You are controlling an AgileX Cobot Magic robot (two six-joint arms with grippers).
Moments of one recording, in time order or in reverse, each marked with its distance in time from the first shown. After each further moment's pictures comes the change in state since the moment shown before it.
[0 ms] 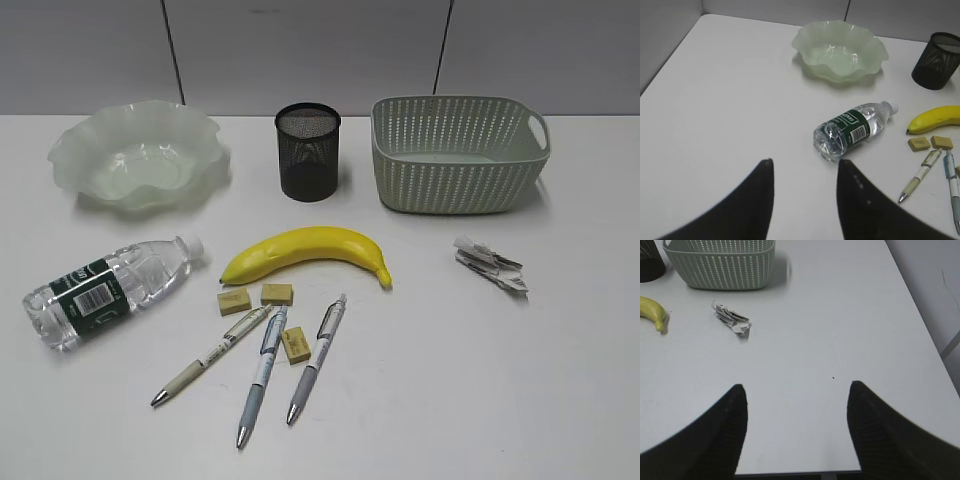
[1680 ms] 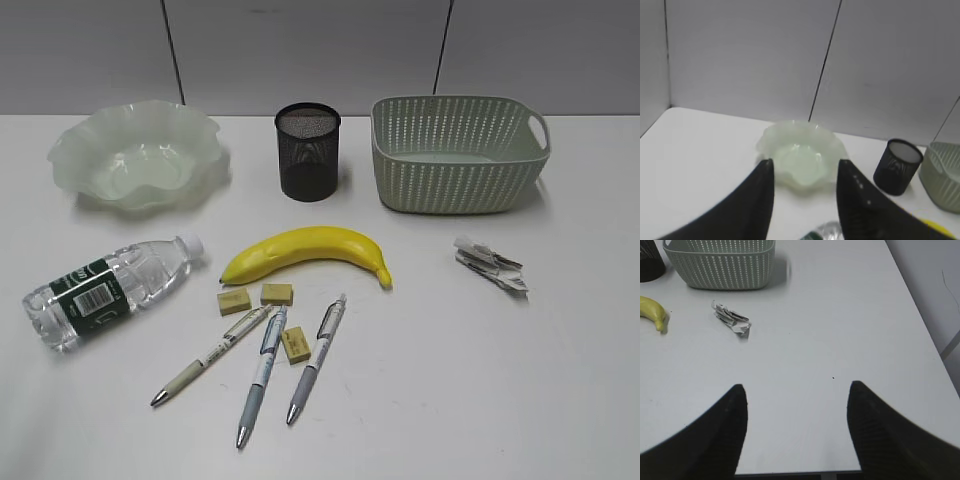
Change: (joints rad) left arm -0.008 0.244 -0.018 -0.078 -0.511 0.004; right arm 0.000 0.000 0.000 0.000 0.000 0.000
